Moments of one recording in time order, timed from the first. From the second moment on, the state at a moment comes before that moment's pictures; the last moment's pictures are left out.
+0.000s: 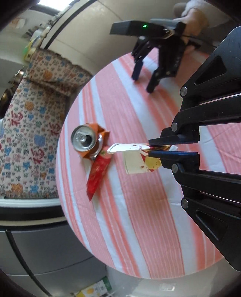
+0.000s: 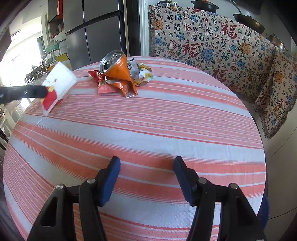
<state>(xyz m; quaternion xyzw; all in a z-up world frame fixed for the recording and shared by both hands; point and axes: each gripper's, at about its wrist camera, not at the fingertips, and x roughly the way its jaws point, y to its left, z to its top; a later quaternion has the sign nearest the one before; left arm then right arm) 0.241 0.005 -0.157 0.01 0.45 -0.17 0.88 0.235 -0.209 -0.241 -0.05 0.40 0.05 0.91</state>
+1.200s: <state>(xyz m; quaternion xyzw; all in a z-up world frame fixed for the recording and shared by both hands) 0.248 0.028 -0.224 -0.02 0.44 -0.12 0.89 0.317 -0.165 -0.197 -0.07 0.37 0.10 0.92</state>
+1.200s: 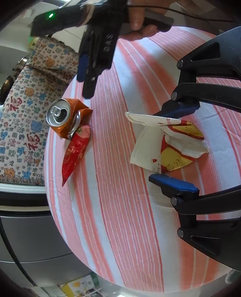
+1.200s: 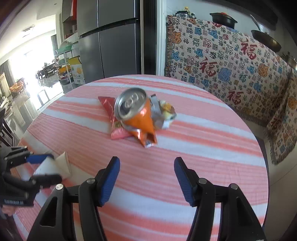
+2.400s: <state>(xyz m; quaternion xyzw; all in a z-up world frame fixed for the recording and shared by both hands) 0.200 -0.007 -0.207 0.09 0.40 -0.21 0.89 0.209 -0.250 -0.206 0.07 0.44 0.05 0.89</state>
